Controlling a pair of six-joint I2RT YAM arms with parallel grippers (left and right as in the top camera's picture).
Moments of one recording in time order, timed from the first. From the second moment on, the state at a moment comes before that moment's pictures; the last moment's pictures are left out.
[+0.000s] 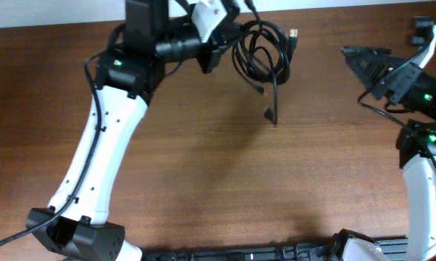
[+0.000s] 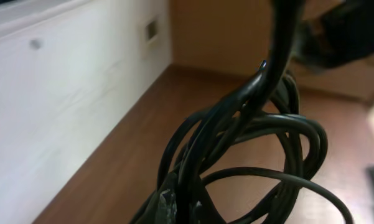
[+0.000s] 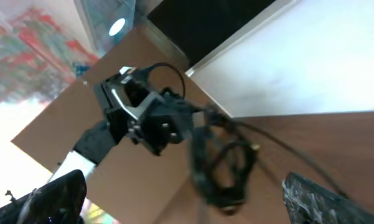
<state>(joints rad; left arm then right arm) -0.35 1.71 1.83 -0.52 0.86 0.35 -0.40 1.22 0.95 0.82 -1.36 1.33</state>
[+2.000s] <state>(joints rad) -0.37 1.71 1.83 -0.18 1.36 0.06 -0.26 1.22 0.96 0.12 -1.24 1.02</state>
